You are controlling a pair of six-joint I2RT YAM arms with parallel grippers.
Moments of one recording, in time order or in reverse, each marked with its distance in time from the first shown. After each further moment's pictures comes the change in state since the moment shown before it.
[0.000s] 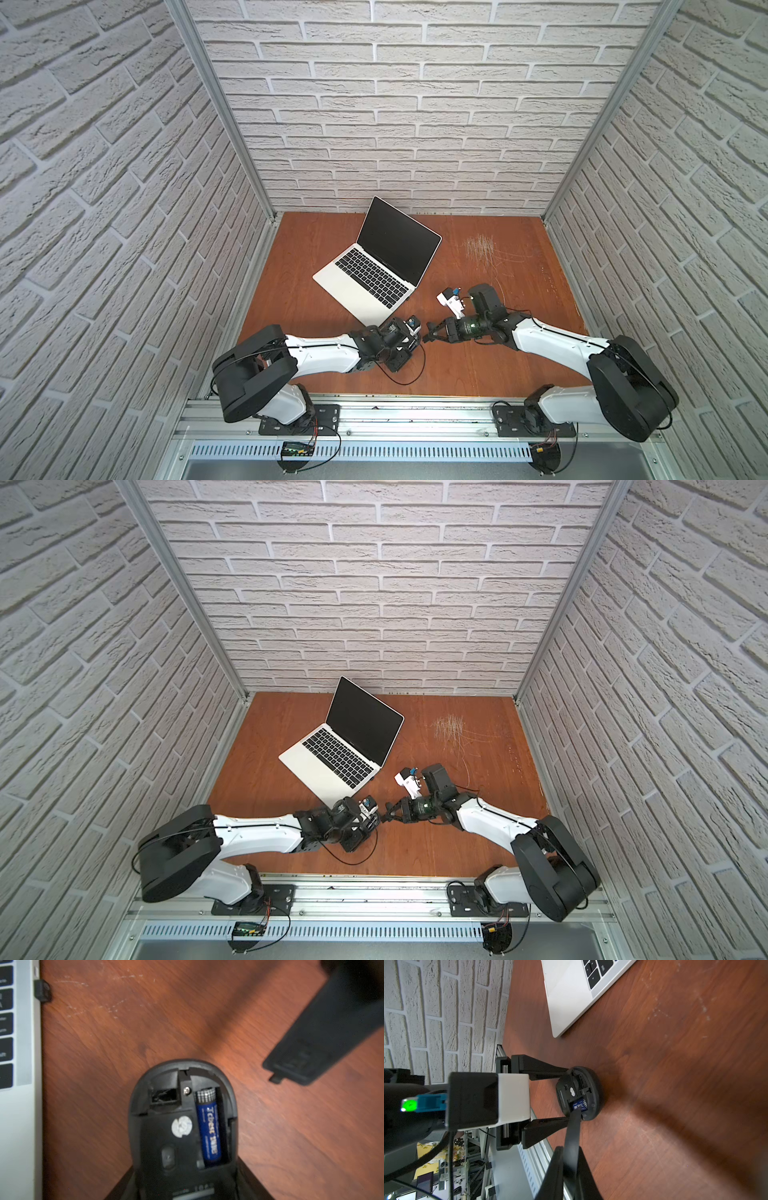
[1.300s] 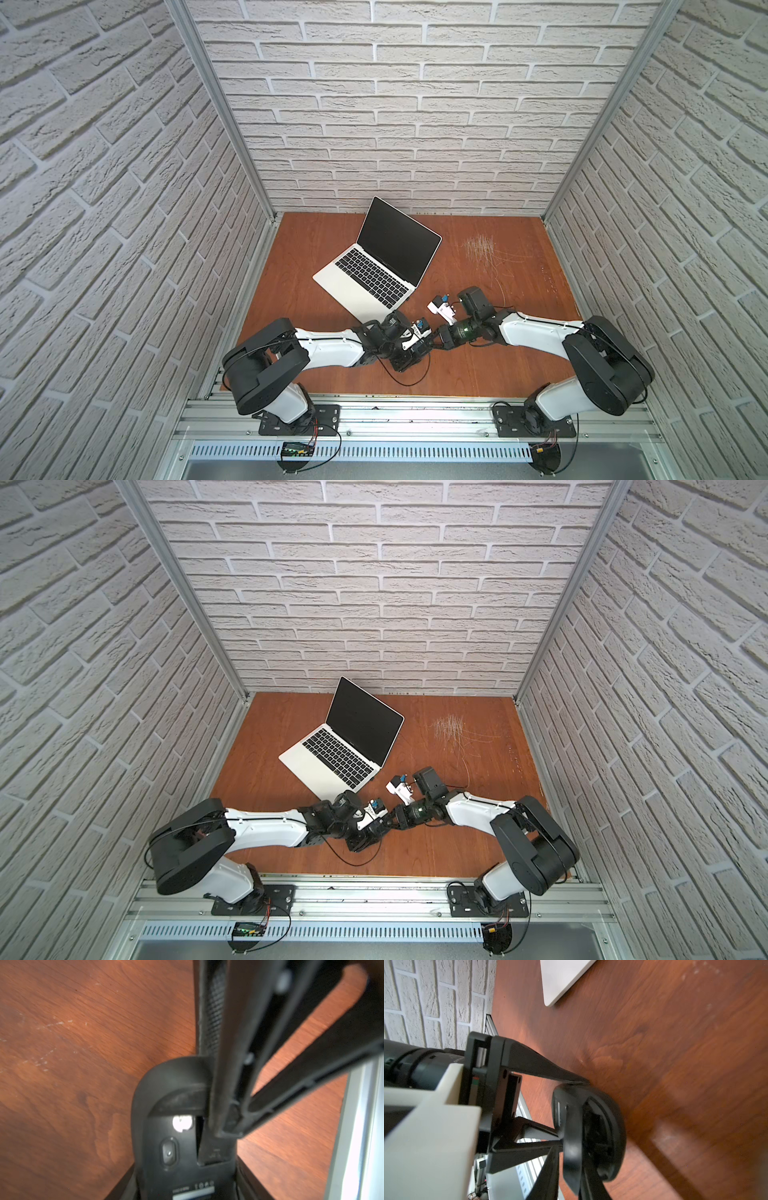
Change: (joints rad) left arm 0.039 0.072 0.030 0.091 0.219 0.127; right arm 0.033 0.137 0.043 -0.076 -0.011 -0.157
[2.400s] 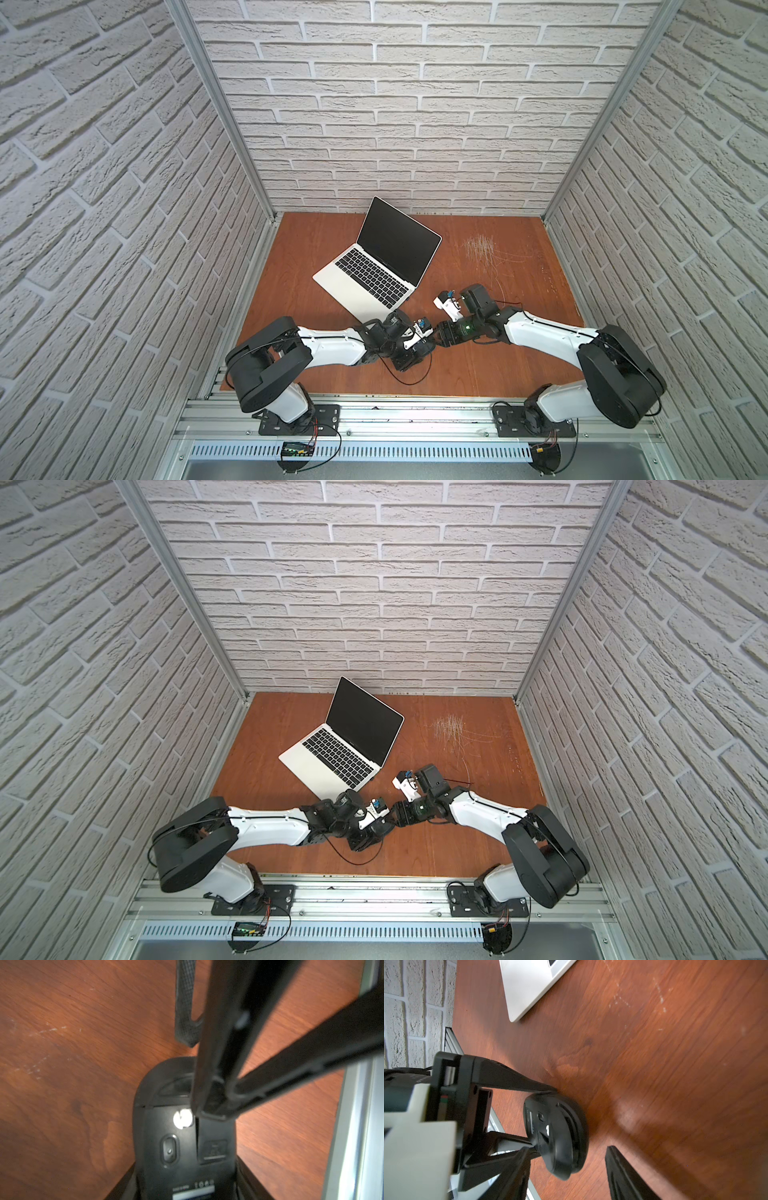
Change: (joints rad) left arm 0.000 0.018 0.016 0.002 0.016 0.000; right arm 0.000 -0.056 0.032 -0.103 0.188 -0.016
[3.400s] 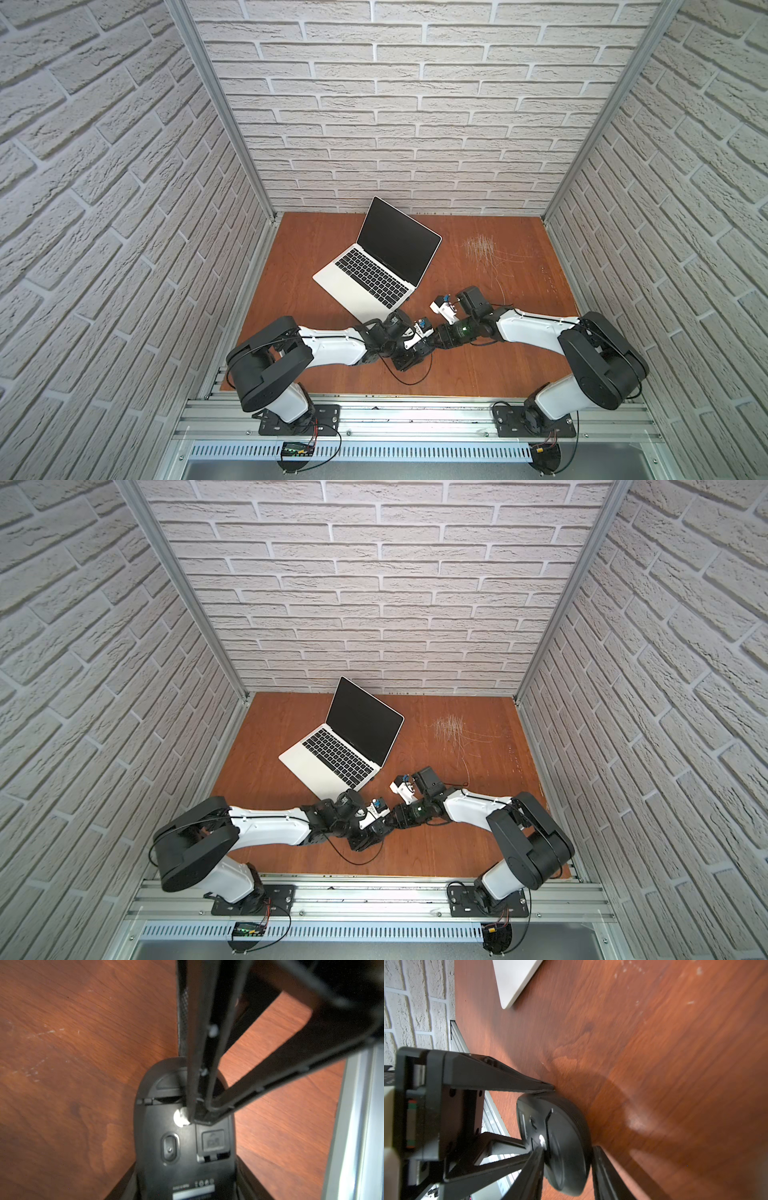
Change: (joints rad) left arm 0.000 0.006 0.005 0.000 0.003 0.003; right arm -0.003 0.099 -0.002 0.043 -0.077 0.005
